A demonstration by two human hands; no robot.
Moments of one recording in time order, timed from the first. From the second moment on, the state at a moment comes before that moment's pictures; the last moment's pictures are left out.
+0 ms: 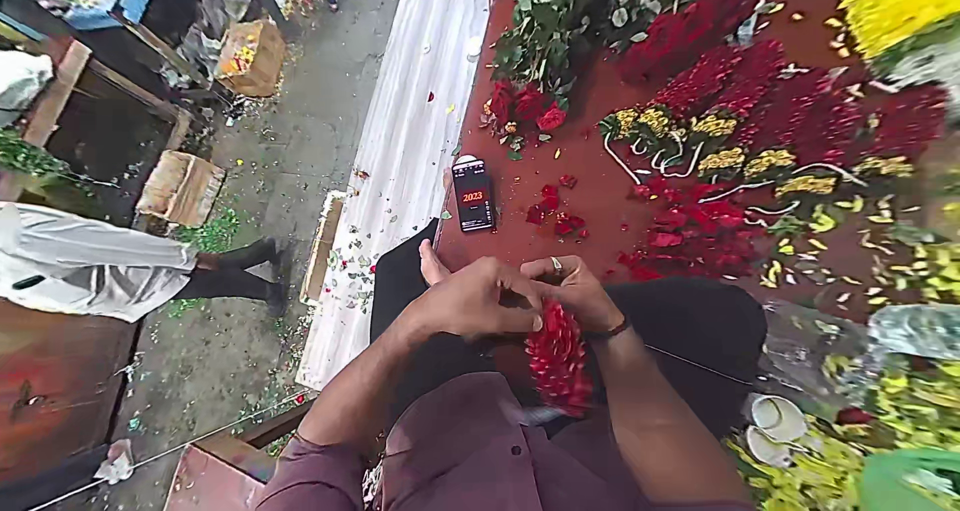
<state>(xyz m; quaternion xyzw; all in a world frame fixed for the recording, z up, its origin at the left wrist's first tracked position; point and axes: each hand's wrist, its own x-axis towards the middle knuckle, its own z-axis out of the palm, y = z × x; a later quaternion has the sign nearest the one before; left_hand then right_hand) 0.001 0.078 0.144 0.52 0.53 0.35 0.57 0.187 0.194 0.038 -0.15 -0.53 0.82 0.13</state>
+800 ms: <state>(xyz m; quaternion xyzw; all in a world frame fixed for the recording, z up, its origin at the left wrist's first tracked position) -0.019 0.016 0.070 0.22 0.69 0.37 0.58 0.189 0.227 0.029 -0.30 -0.64 0.71 -0.09</state>
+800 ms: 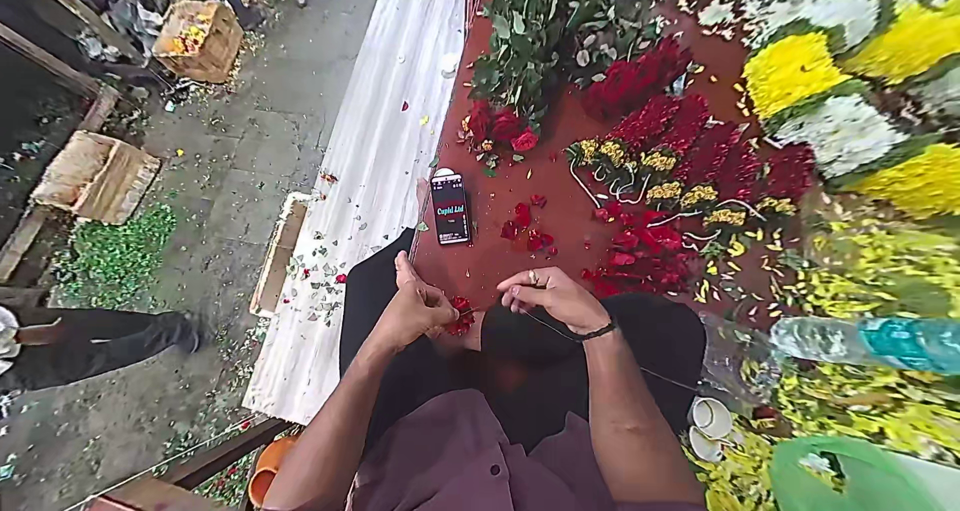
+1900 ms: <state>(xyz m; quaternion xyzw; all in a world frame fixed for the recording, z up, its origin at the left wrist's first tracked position) -0.005 0.020 0.075 0.26 0.70 0.37 0.55 0.174 0.303 -0.079 -0.62 -0.62 0.48 0.07</state>
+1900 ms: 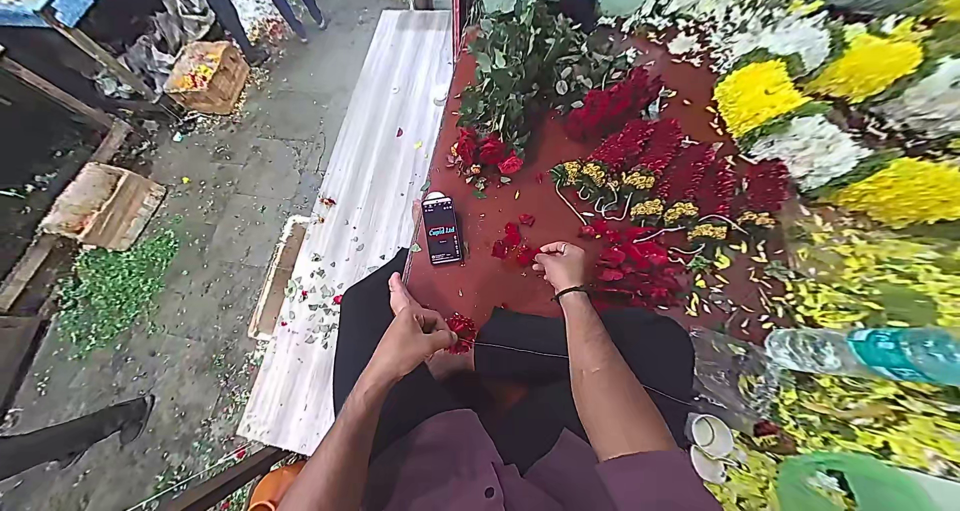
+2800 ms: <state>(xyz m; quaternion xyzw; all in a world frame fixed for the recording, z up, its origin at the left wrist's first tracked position) -0.009 0.027 0.077 0.23 0.73 0.37 0.53 0.171 0.219 0.048 -0.28 -0.63 0.68 0.26</state>
